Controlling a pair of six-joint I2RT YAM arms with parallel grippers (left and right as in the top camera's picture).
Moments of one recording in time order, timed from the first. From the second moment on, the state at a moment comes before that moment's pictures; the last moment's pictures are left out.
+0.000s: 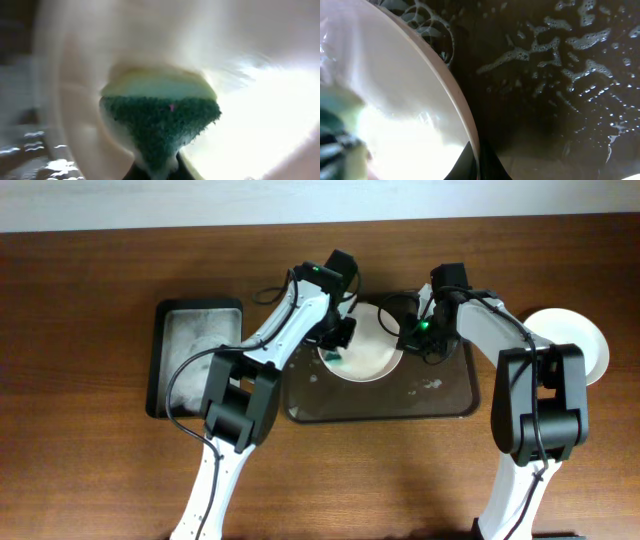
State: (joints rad) left arm -0.51 2.51 2.20 -1.20 0.21 -0.10; right arm 0.06 2.11 1.43 -0.68 -0.40 0.30
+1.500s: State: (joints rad) left arm -0.49 2.54 2.25 -1.29 0.11 -0.08; right arm 0.07 2.11 1.43 -0.68 -0.41 0.28
